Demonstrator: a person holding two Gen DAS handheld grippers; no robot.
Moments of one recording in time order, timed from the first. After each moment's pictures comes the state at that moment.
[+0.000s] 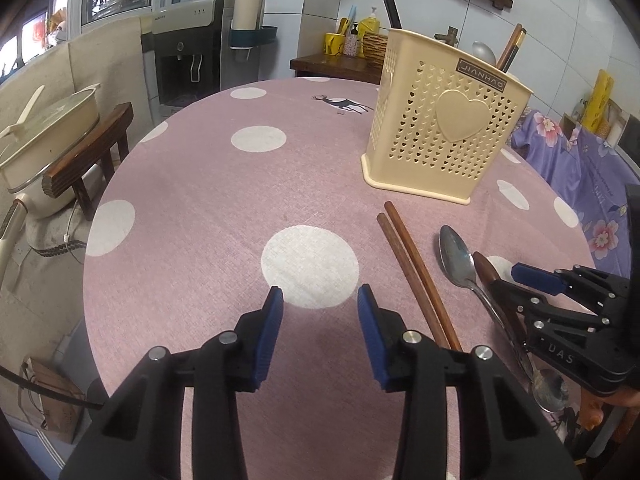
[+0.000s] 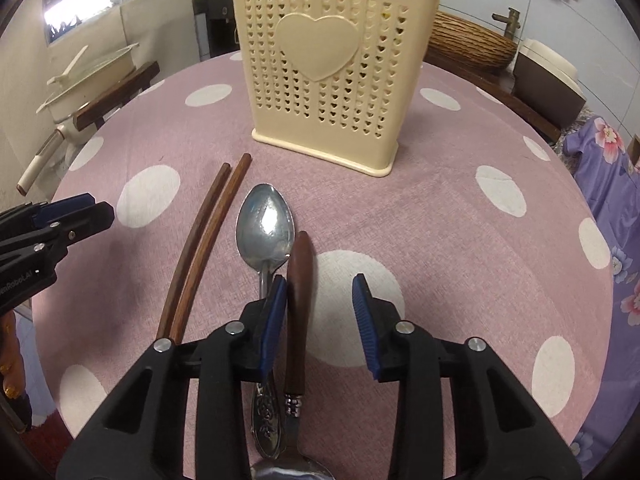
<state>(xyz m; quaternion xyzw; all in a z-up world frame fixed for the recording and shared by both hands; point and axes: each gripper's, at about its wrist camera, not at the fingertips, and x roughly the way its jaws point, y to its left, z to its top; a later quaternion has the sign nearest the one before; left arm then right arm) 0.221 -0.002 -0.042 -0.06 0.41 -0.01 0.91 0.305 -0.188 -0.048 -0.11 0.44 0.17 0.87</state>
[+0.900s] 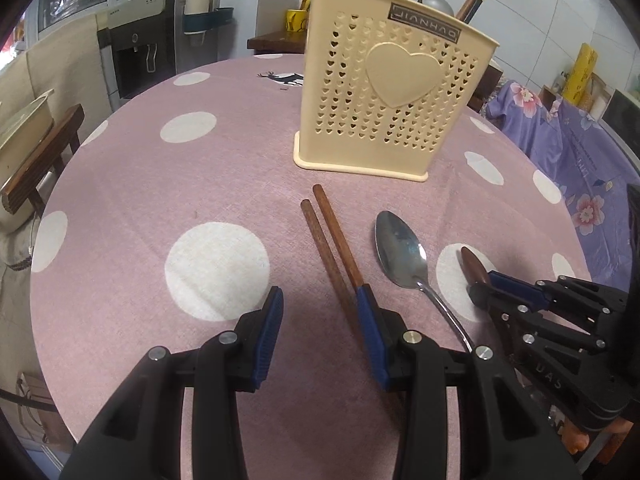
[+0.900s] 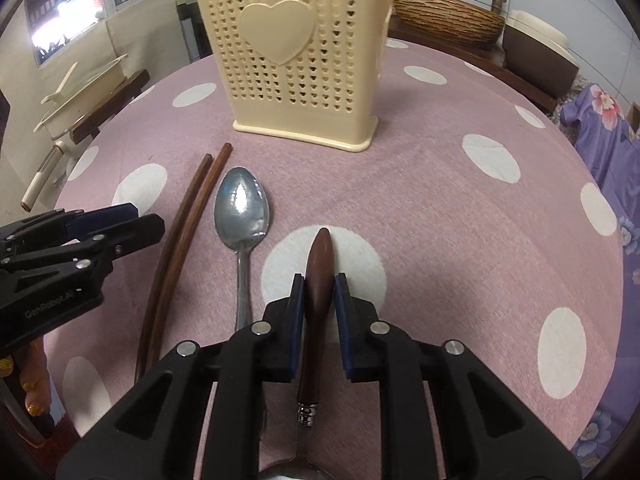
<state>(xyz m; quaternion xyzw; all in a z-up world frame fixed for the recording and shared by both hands) 0.248 -0.052 -0.052 -0.05 0.45 -0.05 0.89 0.300 -0.222 -0.053 -0.05 0.45 0.16 0.87</state>
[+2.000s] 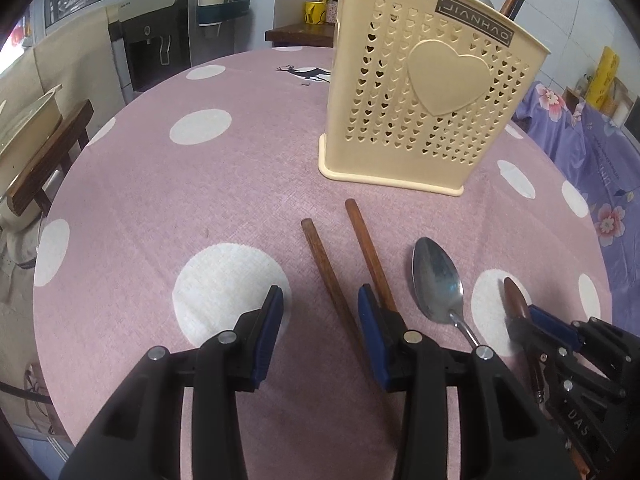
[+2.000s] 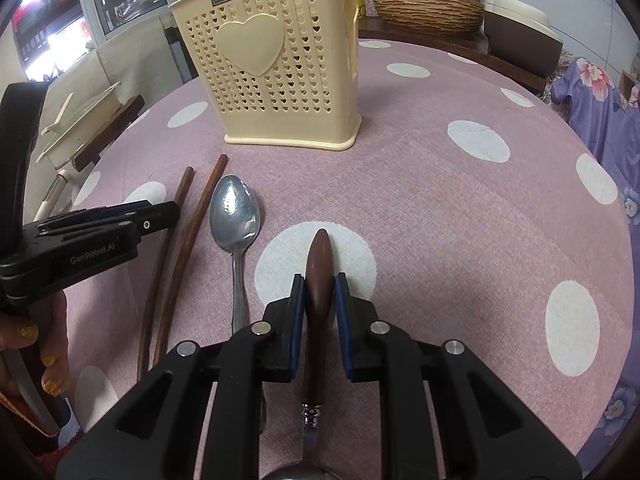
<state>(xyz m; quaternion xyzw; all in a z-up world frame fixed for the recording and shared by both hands) 0.279 -0.046 -0.056 -0.05 0.46 -0.02 0.89 0.296 -0.230 -0.054 -0.01 0.45 0.15 0.88</state>
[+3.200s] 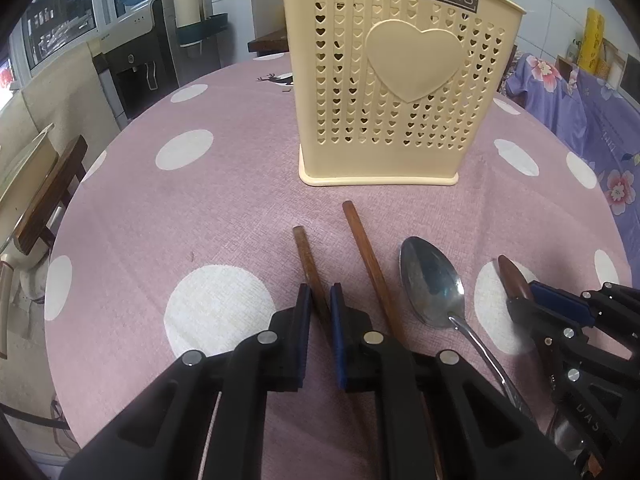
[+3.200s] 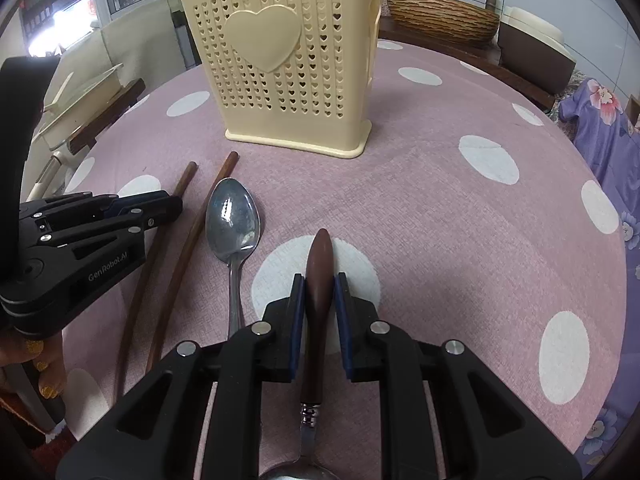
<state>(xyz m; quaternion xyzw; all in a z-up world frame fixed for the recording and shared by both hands) 0.285 -0.065 -0.057 0.02 0.46 -0.02 0.89 0.307 -0.223 -0.053 -0.04 0.45 0.16 0.88</state>
